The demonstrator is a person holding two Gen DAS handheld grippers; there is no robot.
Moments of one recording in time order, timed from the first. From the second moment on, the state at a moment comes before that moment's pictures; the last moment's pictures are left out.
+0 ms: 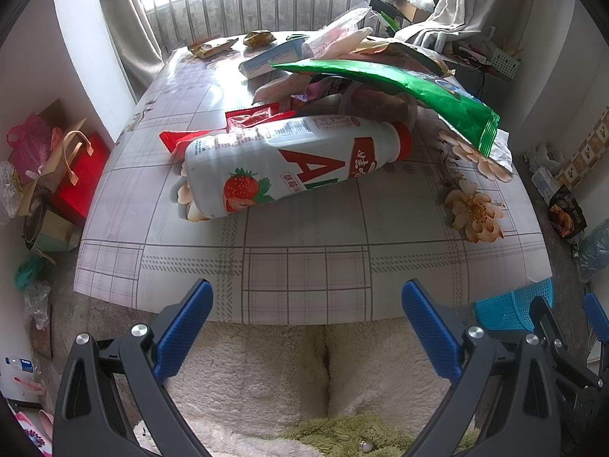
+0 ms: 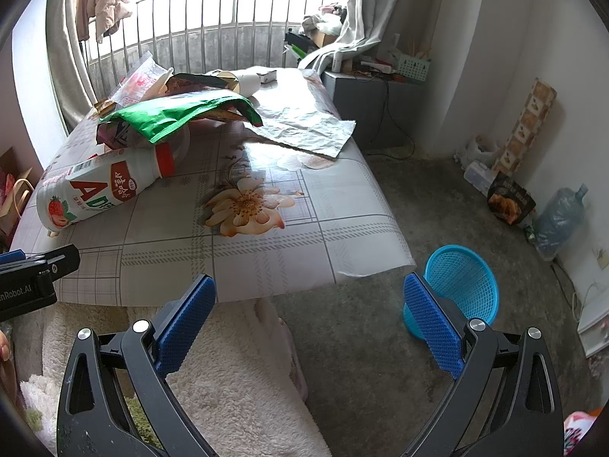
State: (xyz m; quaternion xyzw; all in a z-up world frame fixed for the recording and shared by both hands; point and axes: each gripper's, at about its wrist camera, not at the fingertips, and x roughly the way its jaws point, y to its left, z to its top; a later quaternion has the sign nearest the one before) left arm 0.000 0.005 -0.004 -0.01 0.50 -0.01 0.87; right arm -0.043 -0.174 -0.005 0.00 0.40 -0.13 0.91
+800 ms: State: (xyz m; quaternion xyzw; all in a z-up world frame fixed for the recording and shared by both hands) left arm 0.001 0.004 -0.008 0.00 0.51 -0.01 0.86; right arm -0.044 -0.171 -0.008 0.01 0.40 -0.13 0.91
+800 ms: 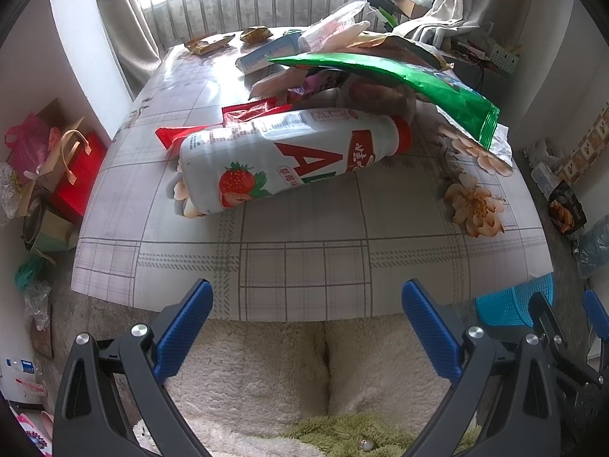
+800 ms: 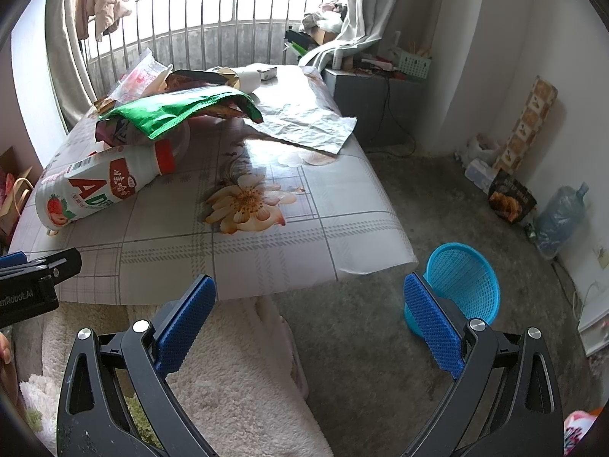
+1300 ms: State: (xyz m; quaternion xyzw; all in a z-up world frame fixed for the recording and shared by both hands) left arm 0.037 0.016 0.031 -0.03 0.43 -0.09 0.90; right arm -0.007 -0.186 0.013 0.01 0.35 -0.15 0.92
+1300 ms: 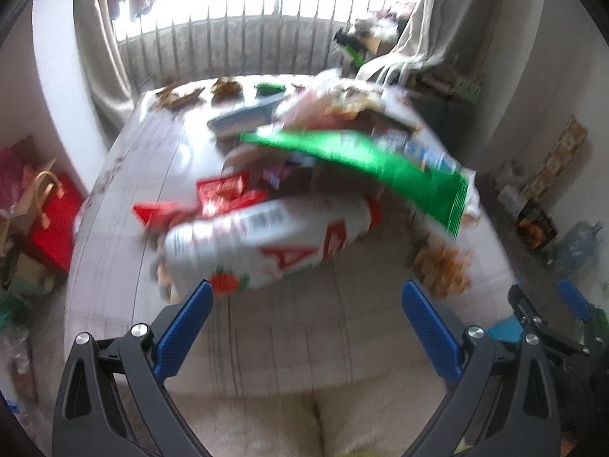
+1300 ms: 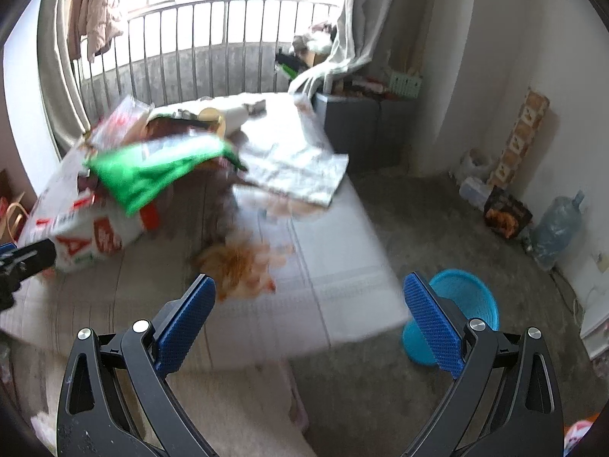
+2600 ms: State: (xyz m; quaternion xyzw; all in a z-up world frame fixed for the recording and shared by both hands) left arm 0.177 0.005 0.070 0.04 0.35 -0.17 0.92; right arm 0.163 -0.309 -0.017 0.22 0.43 -0.07 0.87
